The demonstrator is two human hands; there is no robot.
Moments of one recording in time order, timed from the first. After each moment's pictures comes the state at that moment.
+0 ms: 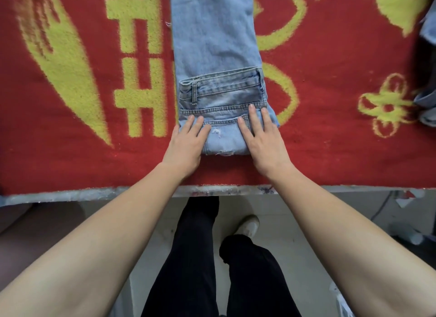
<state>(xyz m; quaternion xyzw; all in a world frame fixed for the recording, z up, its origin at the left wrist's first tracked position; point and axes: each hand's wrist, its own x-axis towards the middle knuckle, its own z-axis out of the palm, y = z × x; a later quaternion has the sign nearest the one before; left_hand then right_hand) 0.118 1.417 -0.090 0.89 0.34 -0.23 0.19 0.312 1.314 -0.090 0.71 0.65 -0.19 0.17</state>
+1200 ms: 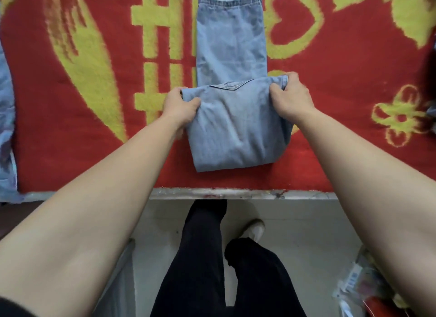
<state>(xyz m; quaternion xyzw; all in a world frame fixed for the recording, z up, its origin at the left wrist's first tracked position) 0.128 1.517 -0.082 0.49 0.68 0.06 0.53 0.358 1.424 -0.050 0.87 0.27 -0.40 -0.09</state>
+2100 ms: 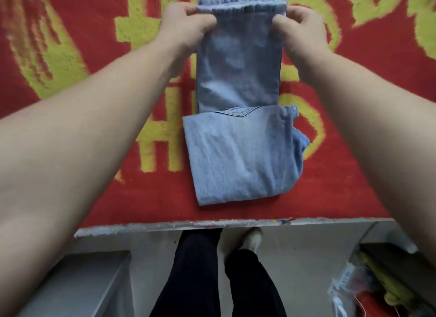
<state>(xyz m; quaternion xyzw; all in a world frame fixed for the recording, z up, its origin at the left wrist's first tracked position) 0.219 1.669 -0.067 0.50 0.55 0.15 0.65 0.399 1.575 -0.067 0.82 0.24 -0.39 -0.34</state>
